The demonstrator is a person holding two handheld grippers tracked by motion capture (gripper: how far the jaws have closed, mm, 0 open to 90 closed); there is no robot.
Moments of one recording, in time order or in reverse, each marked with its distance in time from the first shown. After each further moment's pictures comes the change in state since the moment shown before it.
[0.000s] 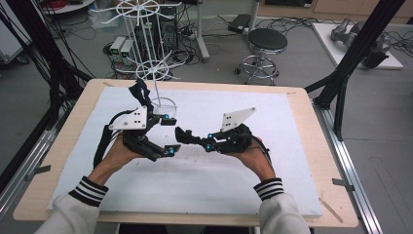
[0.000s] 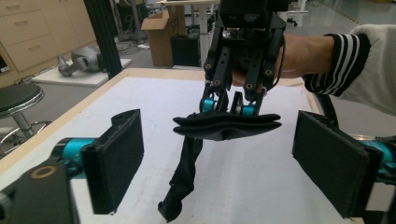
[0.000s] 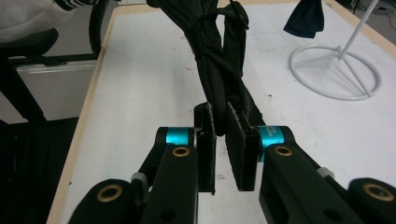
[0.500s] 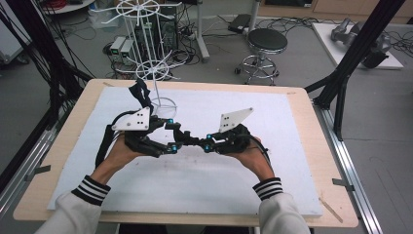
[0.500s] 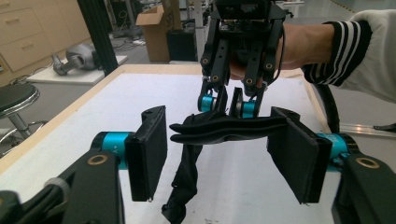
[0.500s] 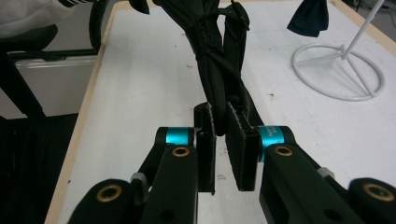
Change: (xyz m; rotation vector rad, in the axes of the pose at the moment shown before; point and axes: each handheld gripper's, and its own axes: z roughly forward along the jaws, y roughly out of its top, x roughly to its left) left arm 0.003 -0.001 0.002 0.034 -0.010 0.024; right arm 0.001 0.002 0.003 0.015 0.000 -0.011
